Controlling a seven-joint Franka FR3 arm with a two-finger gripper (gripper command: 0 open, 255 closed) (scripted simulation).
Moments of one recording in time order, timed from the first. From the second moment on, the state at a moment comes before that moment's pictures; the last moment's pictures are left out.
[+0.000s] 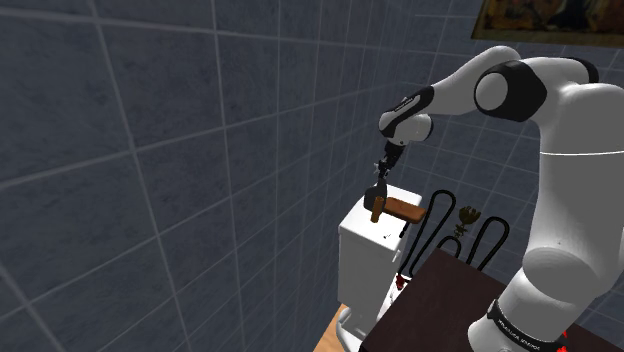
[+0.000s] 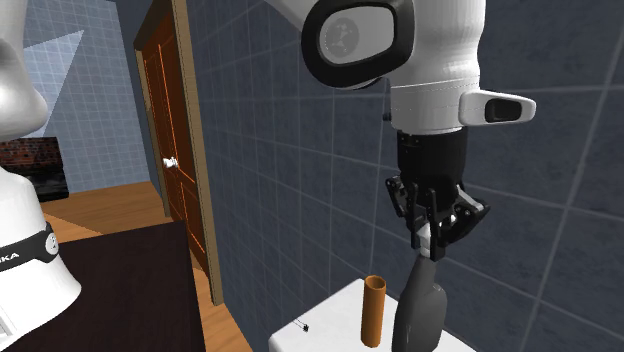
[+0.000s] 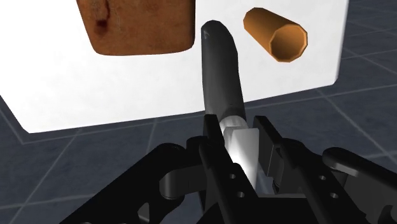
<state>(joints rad) -0.25 0.40 -0.33 -1.91 0.29 2.41 -0.72</state>
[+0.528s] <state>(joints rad) -0.25 0.39 -0.33 -1.90 0.28 2.39 -0.72</state>
